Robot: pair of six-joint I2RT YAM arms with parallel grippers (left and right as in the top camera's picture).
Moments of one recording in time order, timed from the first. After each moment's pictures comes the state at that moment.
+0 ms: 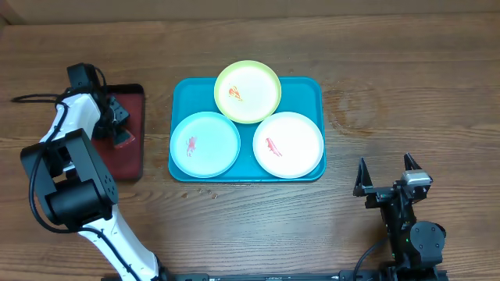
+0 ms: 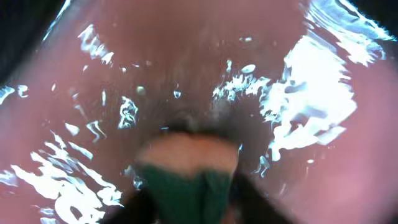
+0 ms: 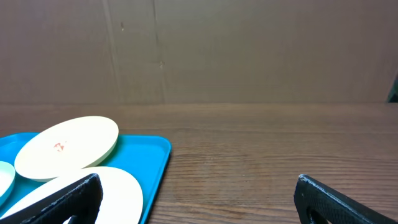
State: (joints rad) left arm 0.34 2.11 1.46 -0.66 -0.10 -0.40; right arm 0.07 0.01 0.02 -0.03 -0.02 0.04
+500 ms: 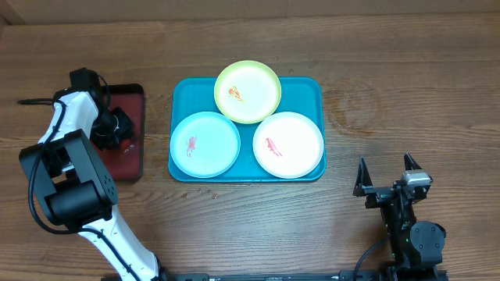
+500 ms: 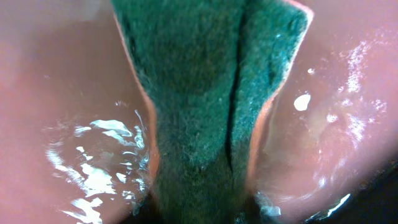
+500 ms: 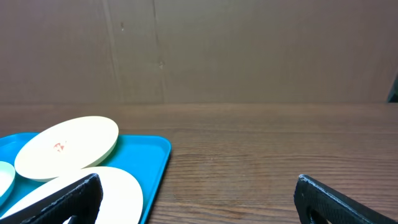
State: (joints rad) left arm 0.34 2.11 1.49 -0.88 -0.01 -0.39; right arm 0.07 0.01 0.02 -0.04 -0.02 0.04
